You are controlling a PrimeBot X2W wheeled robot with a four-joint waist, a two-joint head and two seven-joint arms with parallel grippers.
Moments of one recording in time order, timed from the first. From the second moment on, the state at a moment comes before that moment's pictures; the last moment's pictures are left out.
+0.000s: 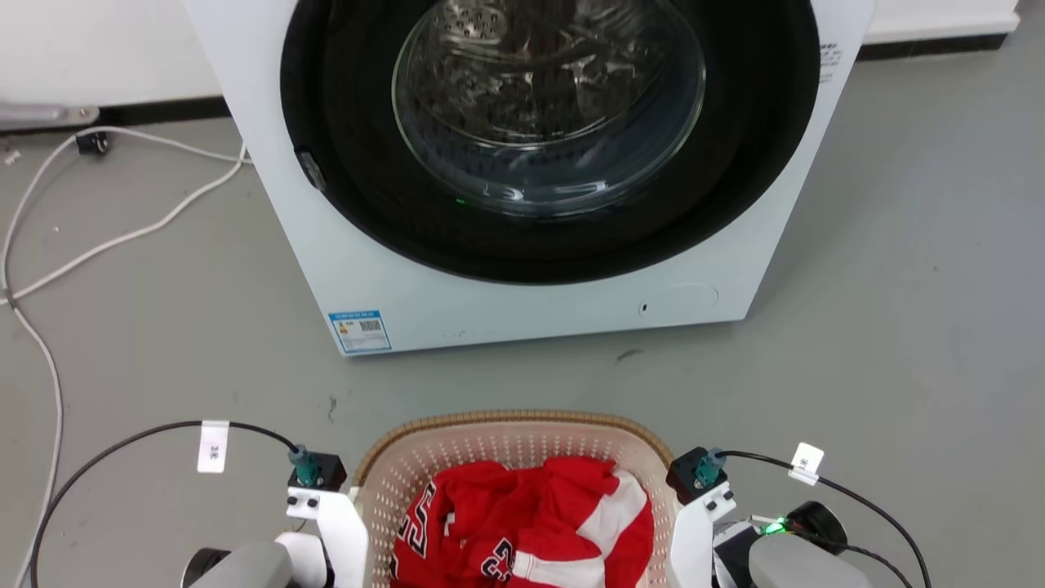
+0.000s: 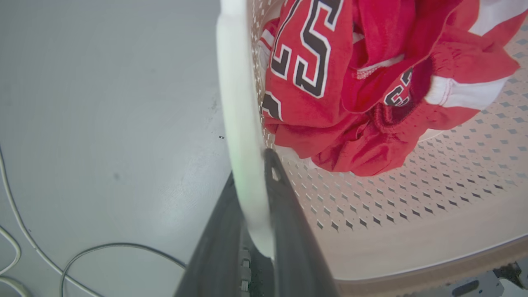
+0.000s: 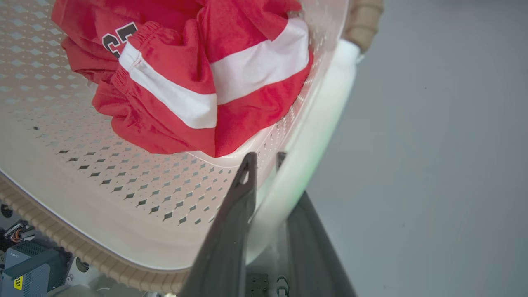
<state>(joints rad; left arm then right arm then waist) -0.57 0.30 -1.01 1.12 -1.01 -0.13 0.31 -0.60 -0.05 1.06 1.24 0.73 0.13 0.17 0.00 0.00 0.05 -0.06</state>
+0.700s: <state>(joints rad) -0.56 0.30 -1.09 1.11 -1.11 -0.13 0.40 -0.60 -0.09 1.17 1.22 0.85 0.13 0.24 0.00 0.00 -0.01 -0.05</state>
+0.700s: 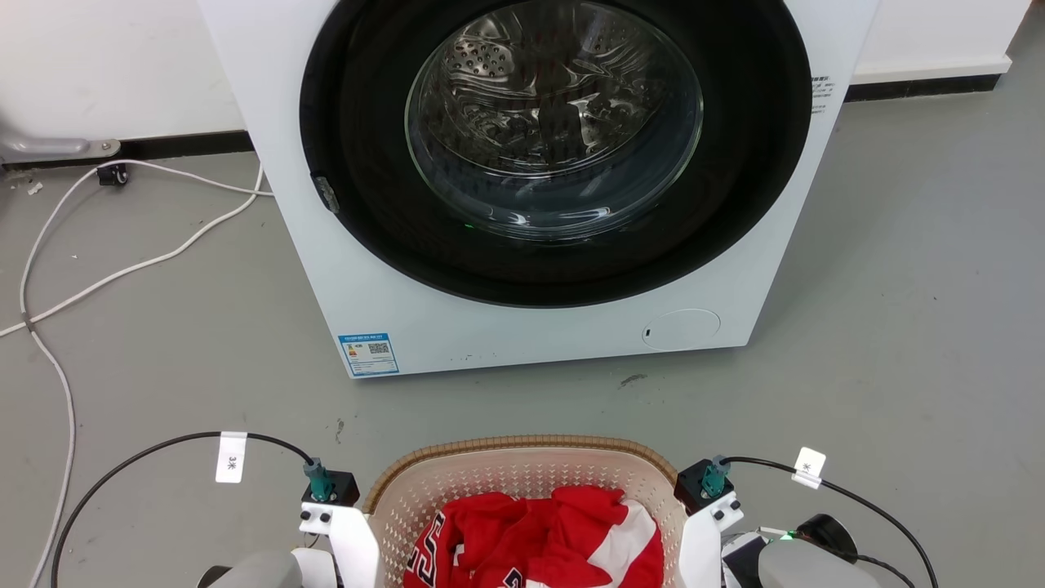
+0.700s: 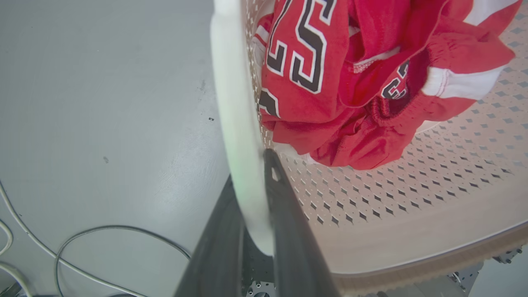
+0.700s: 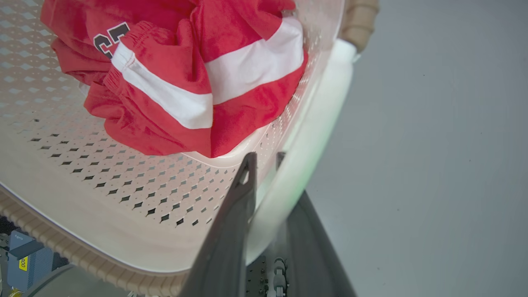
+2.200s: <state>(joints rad) -0.59 0.30 -1.20 1.13 -1.22 -0.13 0.39 -0.62 -0.09 1.27 1.22 0.94 0.13 0.25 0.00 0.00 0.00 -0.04</state>
